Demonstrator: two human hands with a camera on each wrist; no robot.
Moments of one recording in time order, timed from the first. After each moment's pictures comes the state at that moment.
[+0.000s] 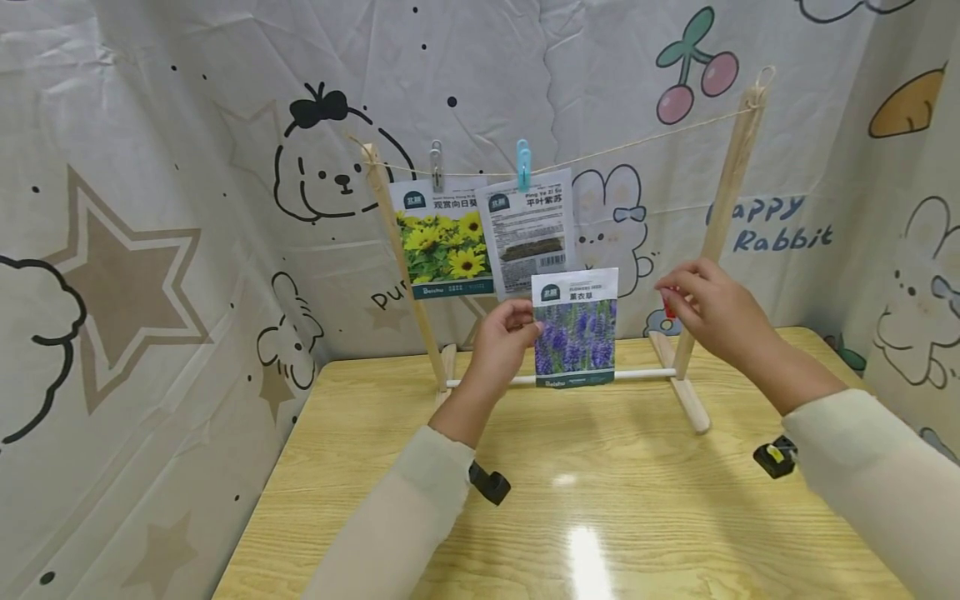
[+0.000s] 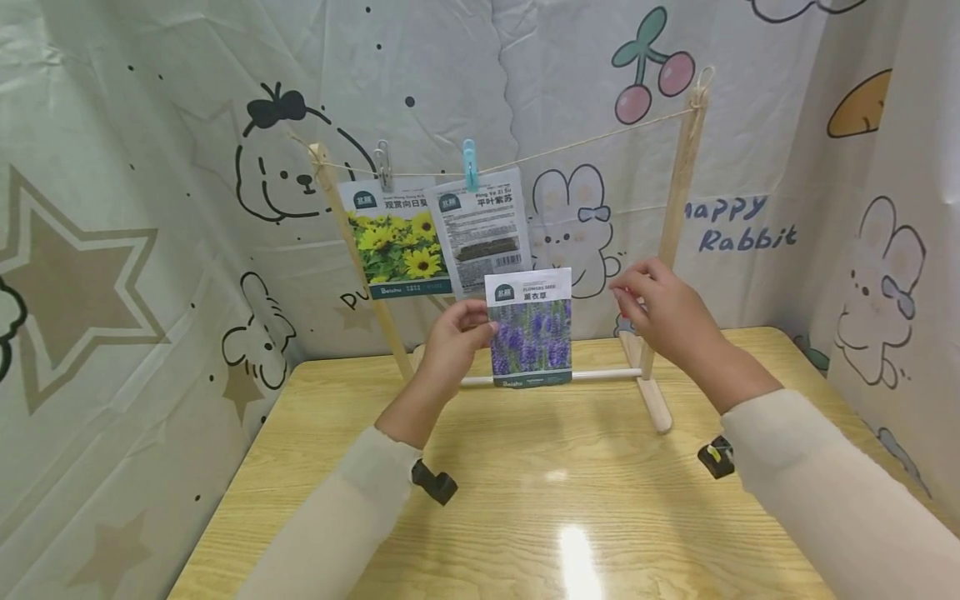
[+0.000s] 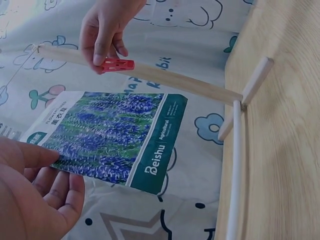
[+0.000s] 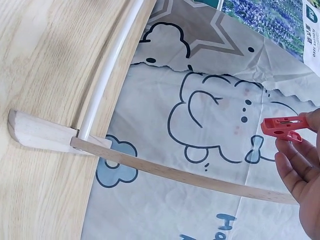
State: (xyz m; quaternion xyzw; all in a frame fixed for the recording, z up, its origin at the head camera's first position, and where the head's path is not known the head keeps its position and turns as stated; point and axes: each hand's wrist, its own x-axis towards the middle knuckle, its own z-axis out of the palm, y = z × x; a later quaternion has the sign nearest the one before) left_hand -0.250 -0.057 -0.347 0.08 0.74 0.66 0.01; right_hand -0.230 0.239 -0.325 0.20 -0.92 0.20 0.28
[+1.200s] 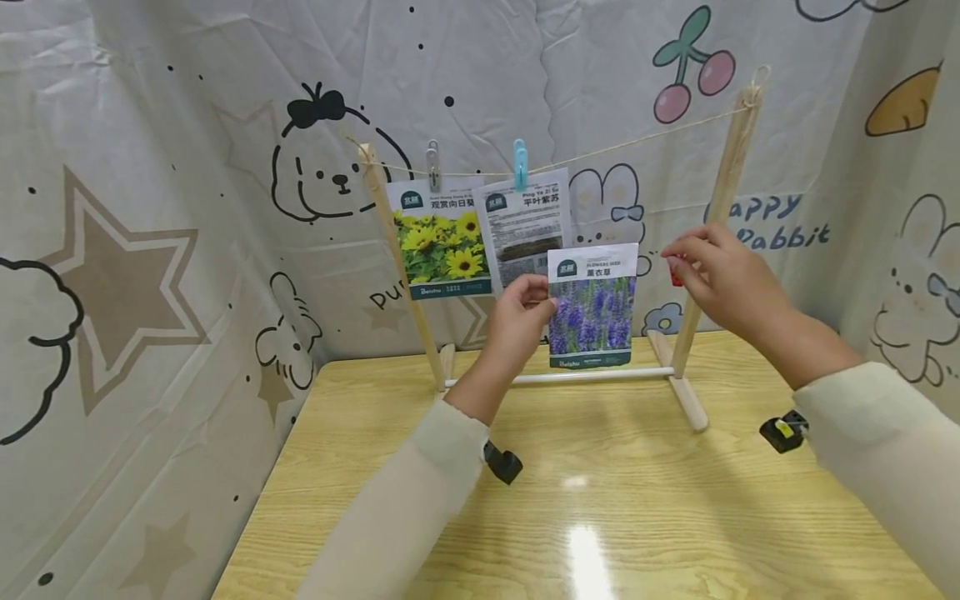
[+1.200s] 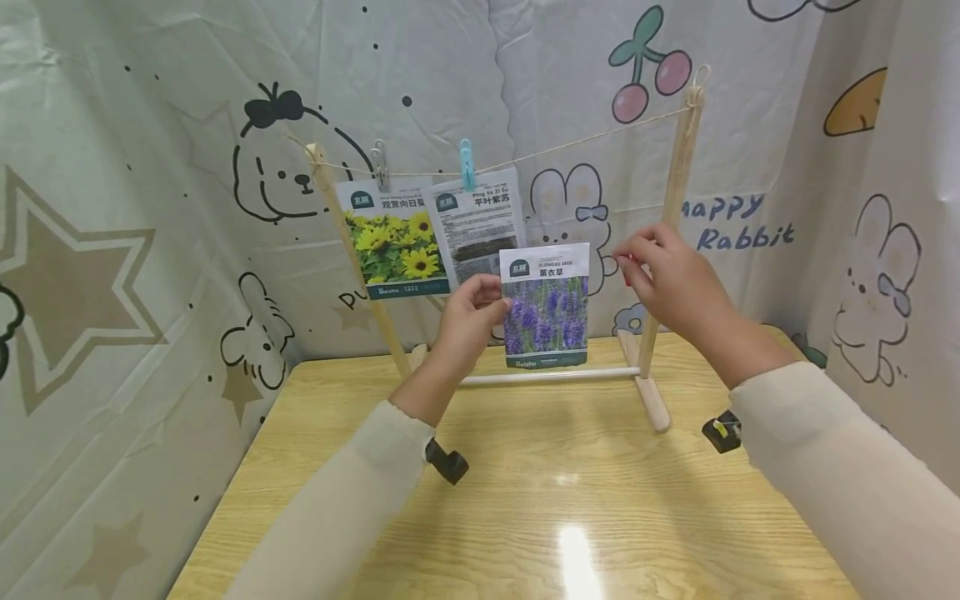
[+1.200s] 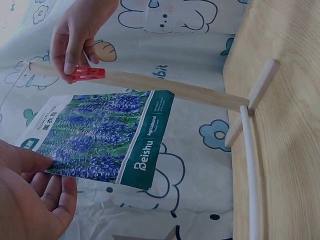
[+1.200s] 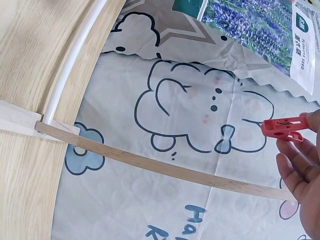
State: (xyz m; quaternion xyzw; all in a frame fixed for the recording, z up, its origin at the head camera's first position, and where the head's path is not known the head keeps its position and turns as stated) left_hand -0.258 -0.032 -0.323 0.11 0.76 0.65 -0.02; right_hand -0.229 0.240 -0.286 0.20 -0.91 0.19 0.30
